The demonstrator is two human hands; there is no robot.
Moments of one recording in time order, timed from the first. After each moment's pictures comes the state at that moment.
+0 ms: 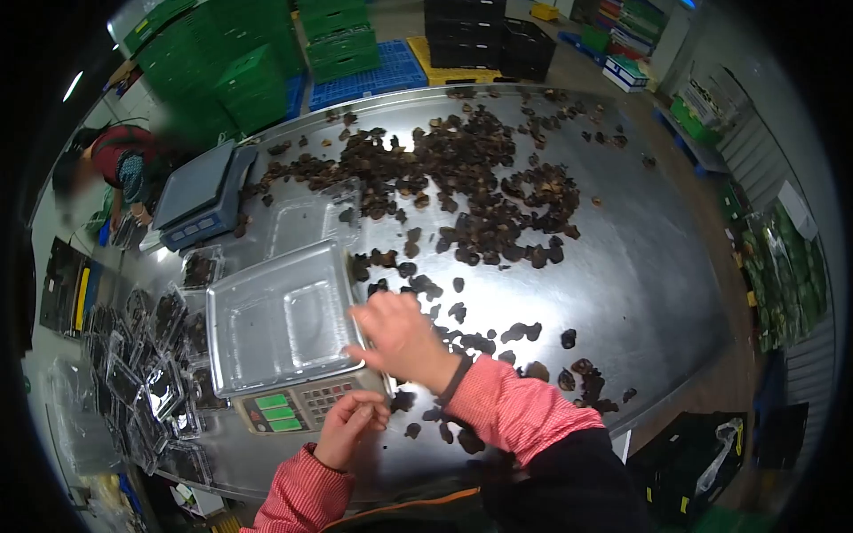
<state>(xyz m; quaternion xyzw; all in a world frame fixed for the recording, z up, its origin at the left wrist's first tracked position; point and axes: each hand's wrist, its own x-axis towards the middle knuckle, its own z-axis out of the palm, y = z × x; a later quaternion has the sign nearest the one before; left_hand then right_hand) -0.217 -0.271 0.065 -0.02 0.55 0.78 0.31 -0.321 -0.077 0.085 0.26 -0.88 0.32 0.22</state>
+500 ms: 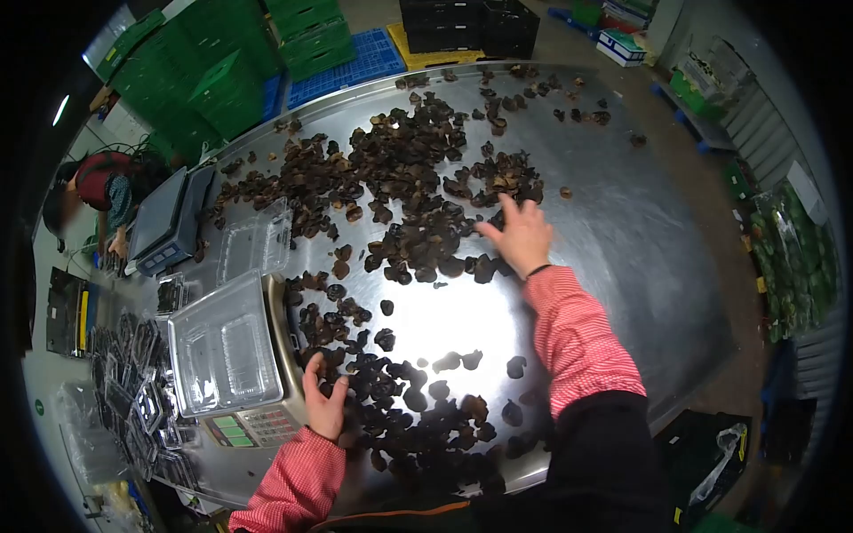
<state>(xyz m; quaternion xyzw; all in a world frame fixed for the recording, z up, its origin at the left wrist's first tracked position) -0.270 -0.149 -0.031 -0.04 0.86 0.51 -0.03 -0.425 0.261 0.007 -0.16 -0.98 0.11 0.10</state>
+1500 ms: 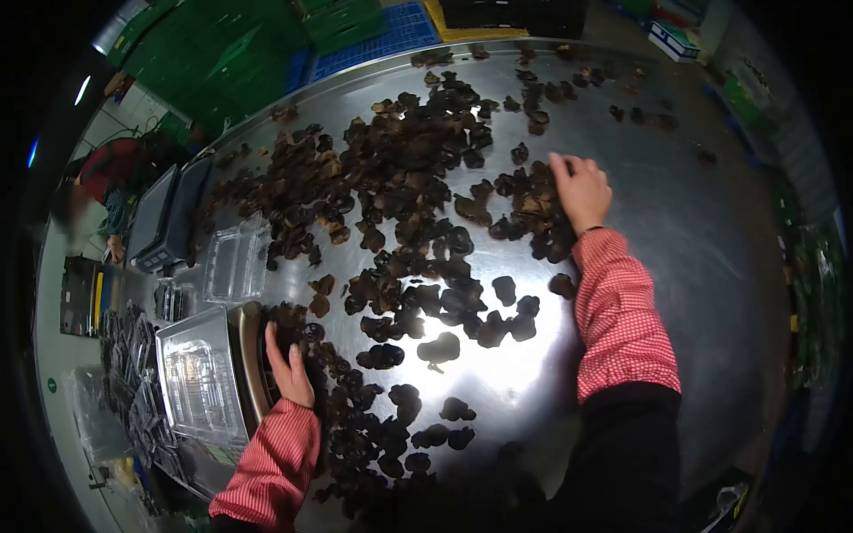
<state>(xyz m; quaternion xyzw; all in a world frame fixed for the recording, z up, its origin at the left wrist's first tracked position) -0.404 -0.126 -0.072 -0.04 0.92 0.36 -0.16 -0.593 0.397 -0.077 -0.20 -0.94 0.18 0.22</state>
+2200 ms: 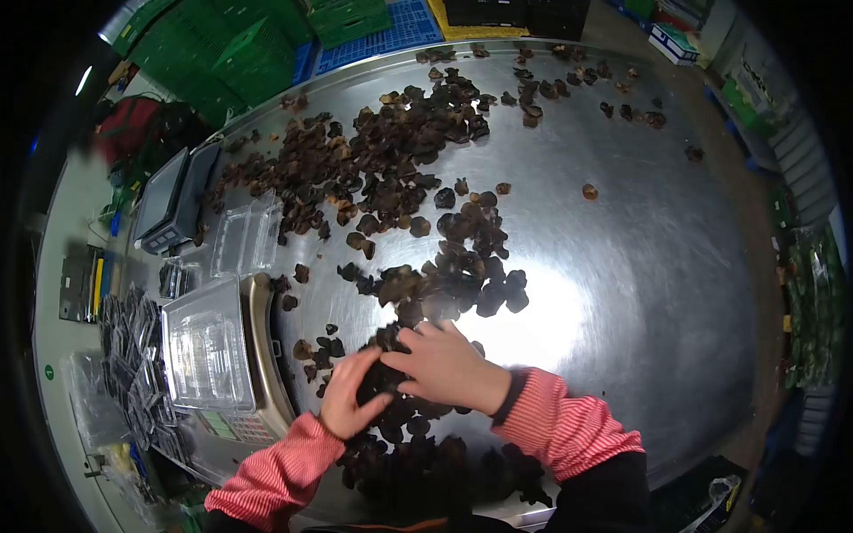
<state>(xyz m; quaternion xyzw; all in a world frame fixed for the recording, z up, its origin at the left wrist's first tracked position) -0.329 -0.059 0.008 0.23 0.90 0.36 0.12 -0.363 0.179 0.012 0.36 -0.89 0.29 -0.06</state>
